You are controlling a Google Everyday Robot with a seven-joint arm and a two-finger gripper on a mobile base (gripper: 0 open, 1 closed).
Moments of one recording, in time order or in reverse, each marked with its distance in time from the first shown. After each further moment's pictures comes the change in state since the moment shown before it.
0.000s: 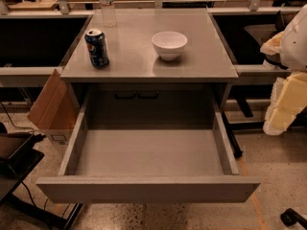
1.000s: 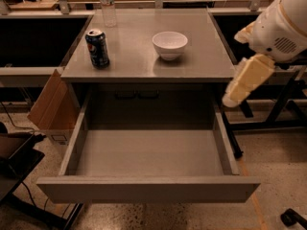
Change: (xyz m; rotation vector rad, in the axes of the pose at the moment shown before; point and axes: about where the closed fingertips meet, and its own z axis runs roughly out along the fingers) arm -0.051 -0.048 0.030 0.009 -0.219 0.068
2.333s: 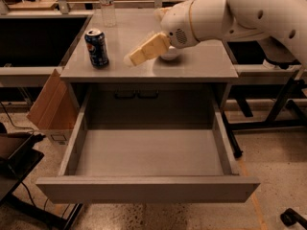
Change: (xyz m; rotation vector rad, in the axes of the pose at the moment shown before) arm -0.218 -0.043 0.083 -0.004 -0.709 0.044
